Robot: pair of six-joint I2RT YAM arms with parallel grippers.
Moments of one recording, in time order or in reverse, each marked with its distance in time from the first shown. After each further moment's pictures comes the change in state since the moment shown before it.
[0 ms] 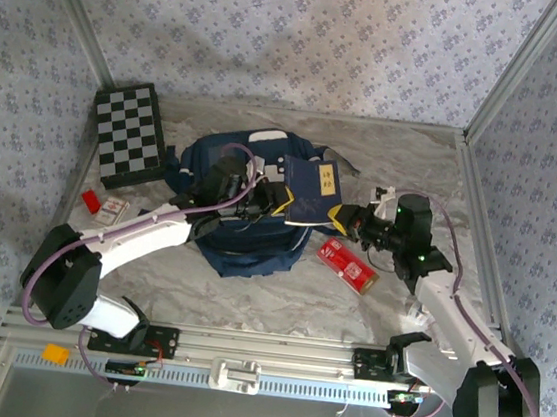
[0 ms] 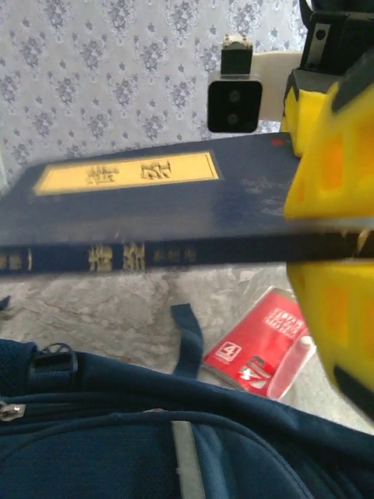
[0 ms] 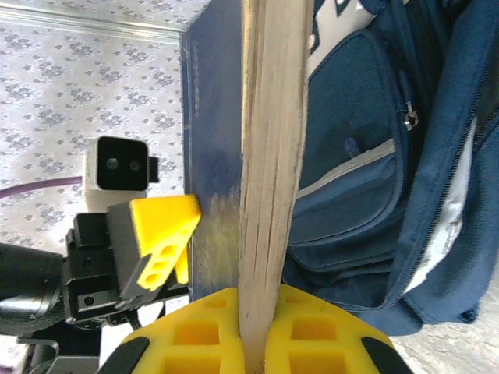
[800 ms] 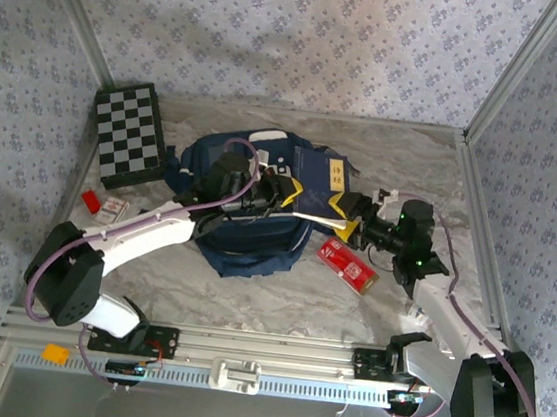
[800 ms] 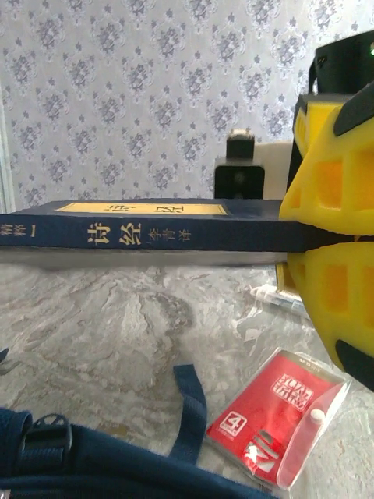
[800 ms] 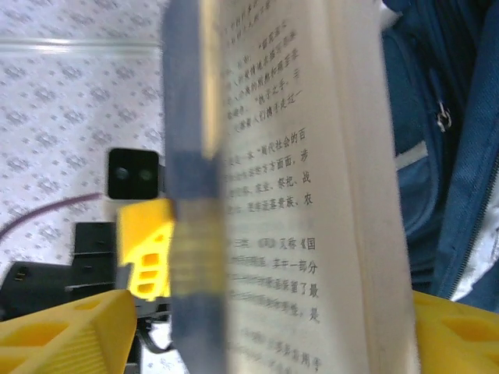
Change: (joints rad) left arm -0.016 0.021 0.043 0.091 -0.006 -0.156; right arm -0.037 0.008 -0.100 0.282 -0.068 0.223
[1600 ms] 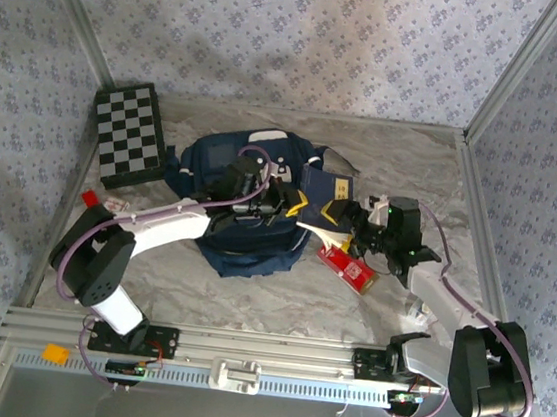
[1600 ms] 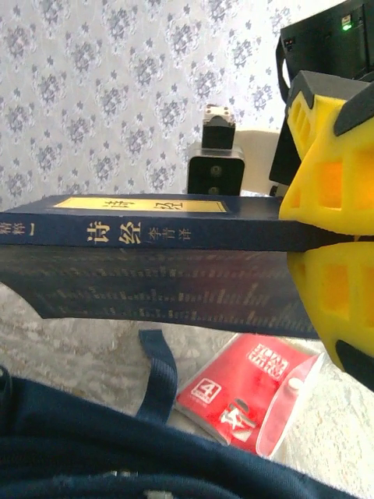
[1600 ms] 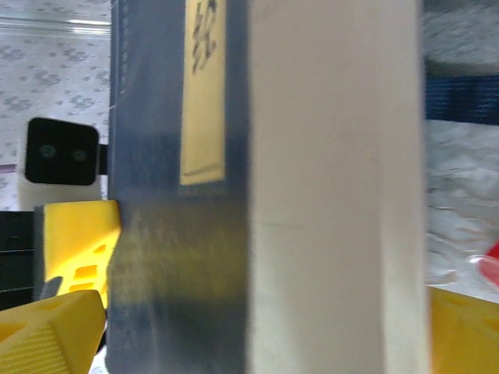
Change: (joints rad) left arm 0.013 0.146 -0.001 0.074 0.128 -0.038; right arm 0.020 0.152 0.029 -0.147 0.023 -0.217
